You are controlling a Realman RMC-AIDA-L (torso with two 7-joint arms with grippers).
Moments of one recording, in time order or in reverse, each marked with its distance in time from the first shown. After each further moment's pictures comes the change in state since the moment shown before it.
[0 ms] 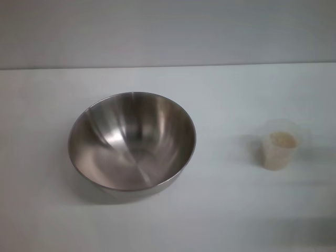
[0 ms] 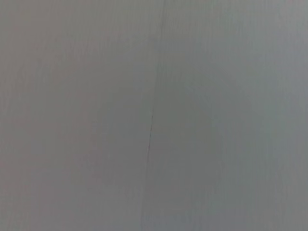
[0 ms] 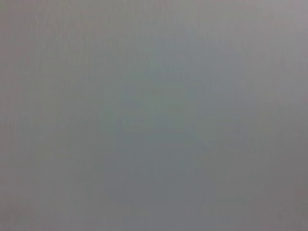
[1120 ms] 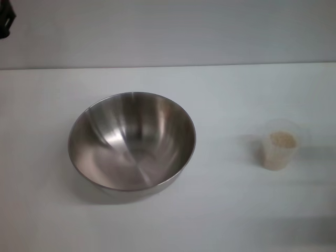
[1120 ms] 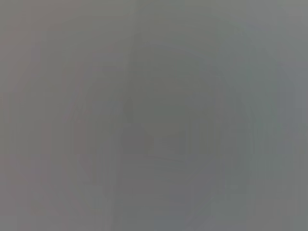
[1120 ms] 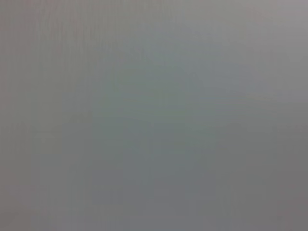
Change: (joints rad) left arm 0.002 0.007 -0.278 -0.732 0.046 -1.076 0.154; right arm 0.003 0.000 0.004 -0.001 0.000 0.000 0.000
